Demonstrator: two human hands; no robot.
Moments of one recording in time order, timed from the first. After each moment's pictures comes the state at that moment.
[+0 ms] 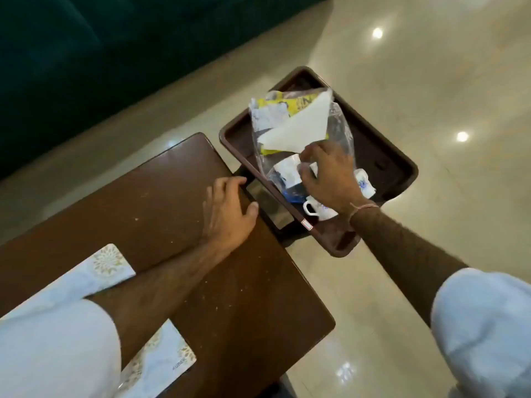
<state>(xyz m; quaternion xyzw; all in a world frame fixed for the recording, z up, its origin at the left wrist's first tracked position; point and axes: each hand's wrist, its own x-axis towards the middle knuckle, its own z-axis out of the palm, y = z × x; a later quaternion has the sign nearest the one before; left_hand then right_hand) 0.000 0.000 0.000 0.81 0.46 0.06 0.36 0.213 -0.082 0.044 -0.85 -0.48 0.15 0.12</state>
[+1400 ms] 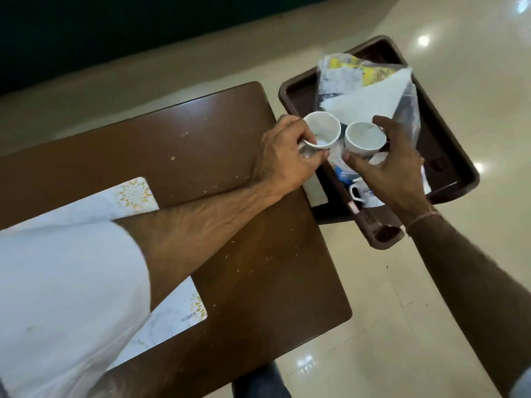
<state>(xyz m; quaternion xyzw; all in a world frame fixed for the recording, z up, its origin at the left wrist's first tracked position) 0.016 0.017 0.002 0.74 0.42 0.28 0.45 0.178 -0.091 0.049 -0.86 -0.42 0.19 0.23</state>
